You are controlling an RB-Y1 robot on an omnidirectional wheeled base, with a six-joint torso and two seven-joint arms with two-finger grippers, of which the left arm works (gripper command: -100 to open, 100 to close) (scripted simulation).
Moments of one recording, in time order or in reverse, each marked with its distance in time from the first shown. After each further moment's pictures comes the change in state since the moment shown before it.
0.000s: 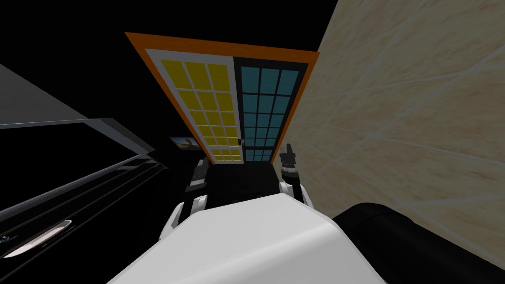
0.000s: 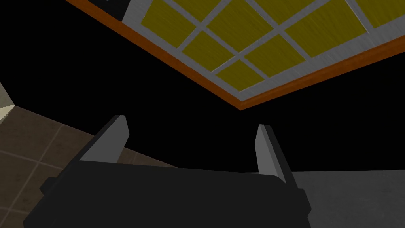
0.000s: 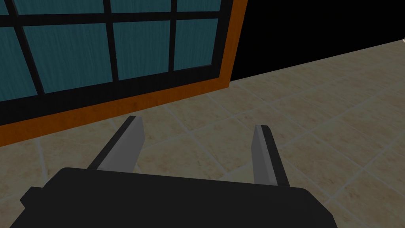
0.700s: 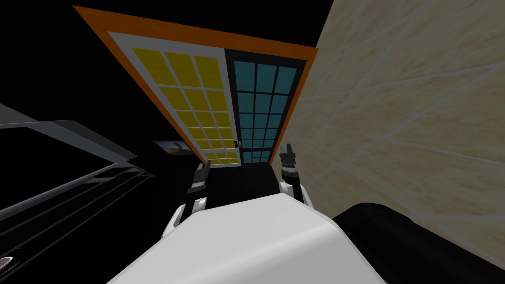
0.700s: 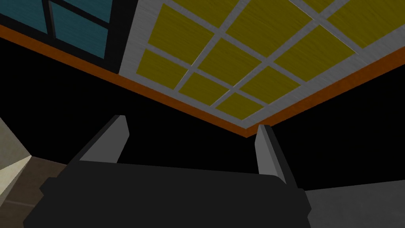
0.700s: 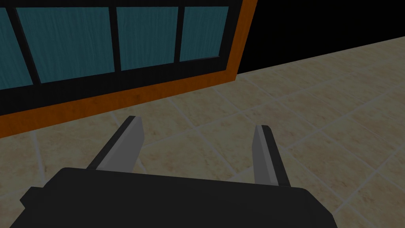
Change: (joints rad) arm -0.033 0.011 0.037 0.160 -0.028 -0.033 -0.139
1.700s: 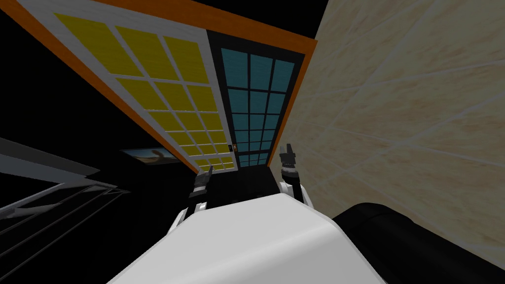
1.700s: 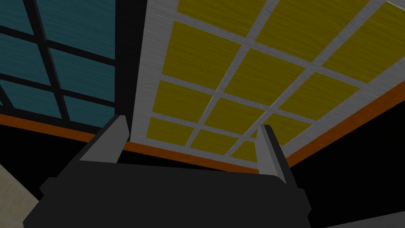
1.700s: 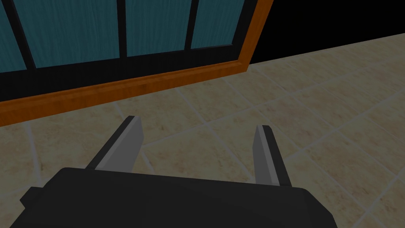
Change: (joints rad) arm -0.046 -0.003 0.050 0.237 -0.041 -0.060 -0.200
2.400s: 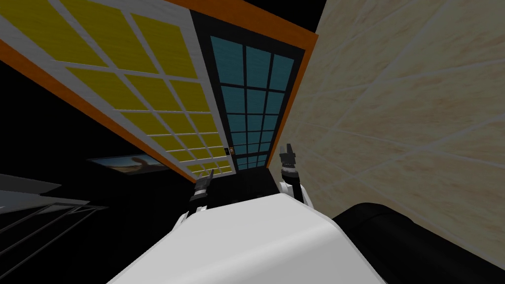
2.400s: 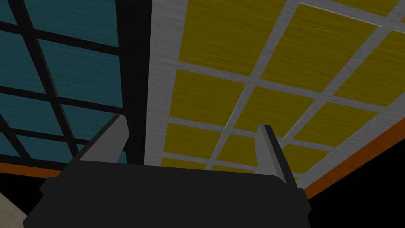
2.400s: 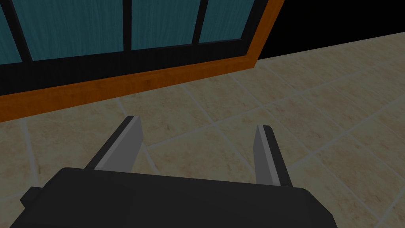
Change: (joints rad) arm -0.018 -0.008 0.029 0.130 -0.027 -0.029 -0.124
